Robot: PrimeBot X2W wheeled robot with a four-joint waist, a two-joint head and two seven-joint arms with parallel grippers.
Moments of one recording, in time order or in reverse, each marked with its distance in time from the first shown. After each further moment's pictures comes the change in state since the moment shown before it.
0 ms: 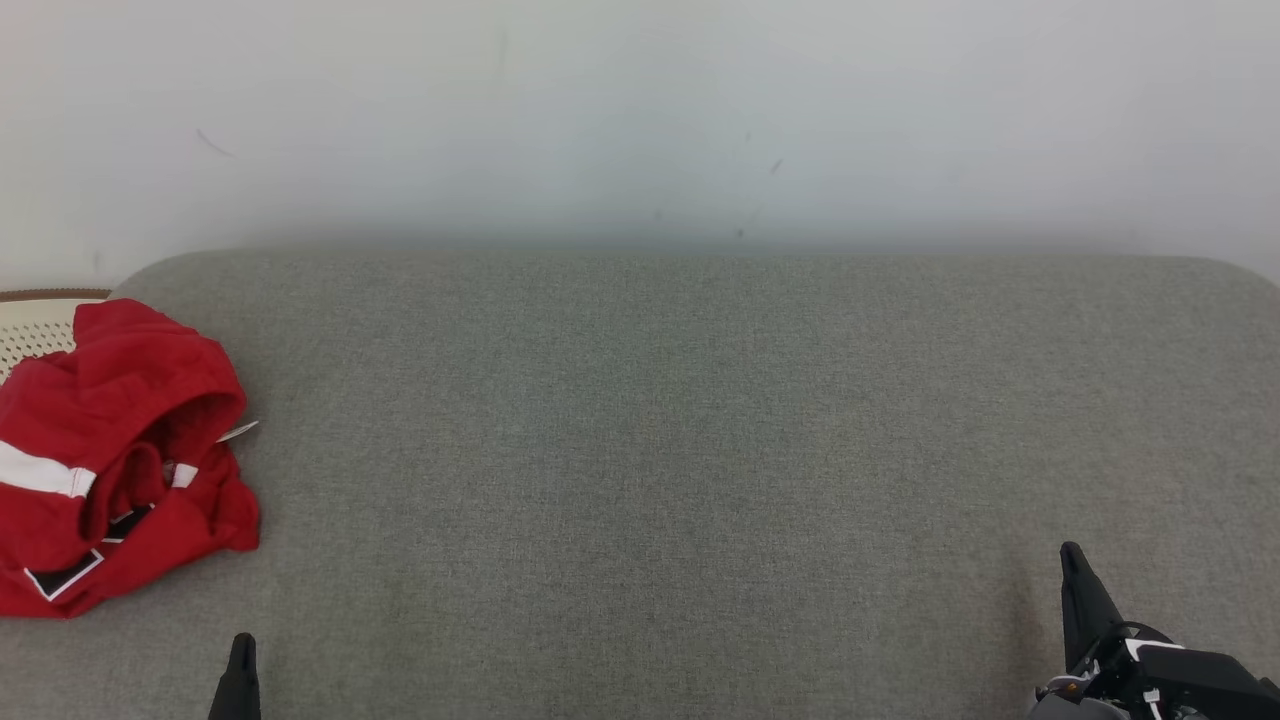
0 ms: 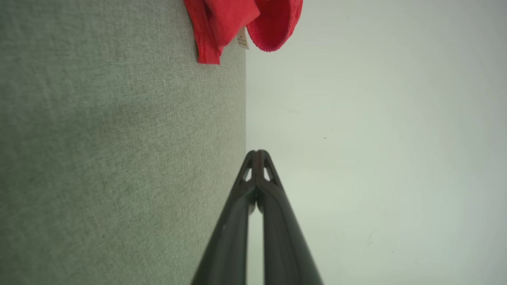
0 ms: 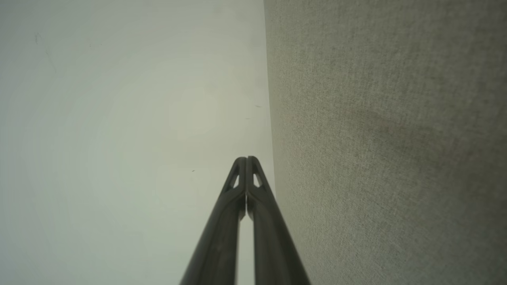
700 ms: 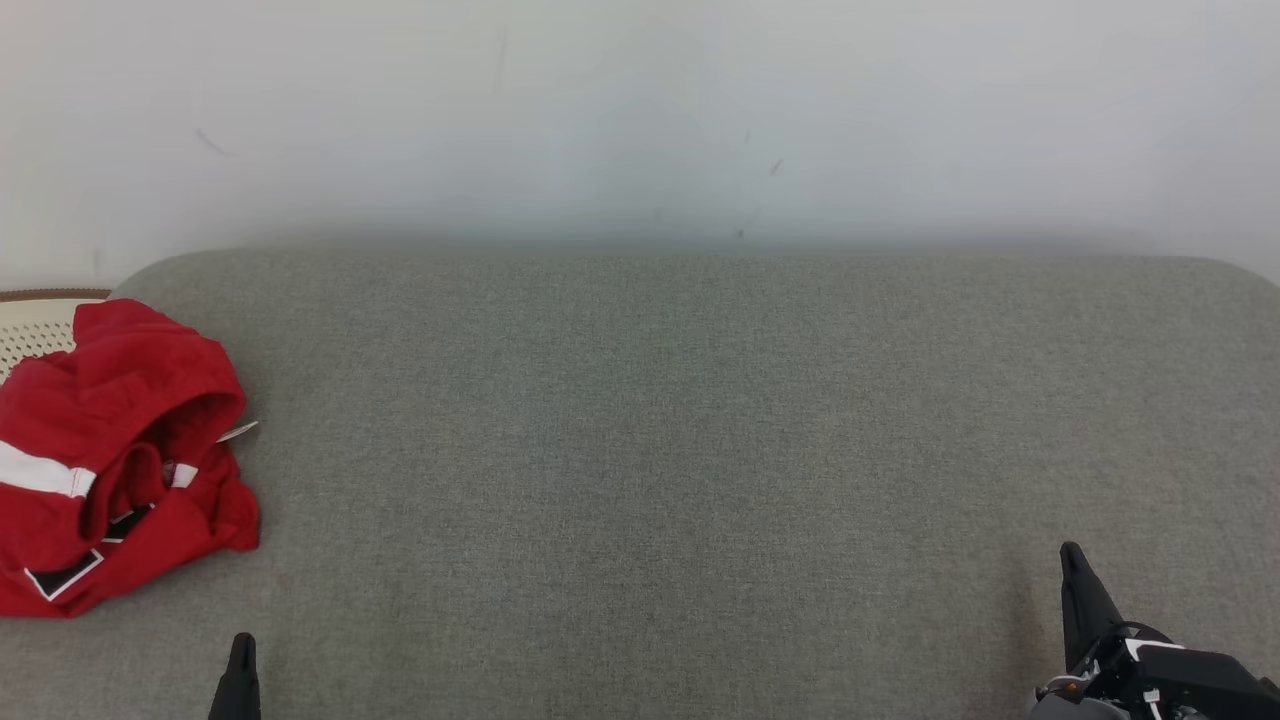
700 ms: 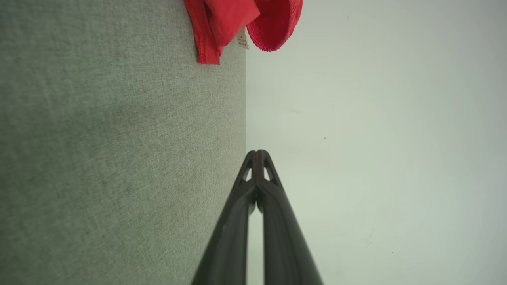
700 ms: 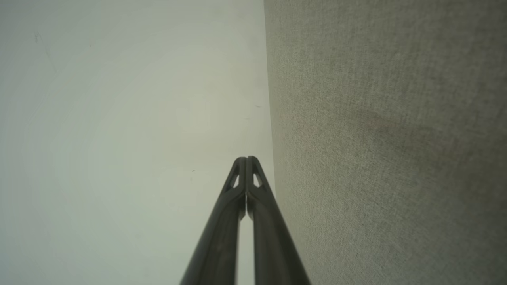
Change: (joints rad) left arm 0.000 0.000 0.000 0.000 0.000 0.000 0.000; right arm 0.000 0.000 0.000 0.000 0.000 0.000 0.000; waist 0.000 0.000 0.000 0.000
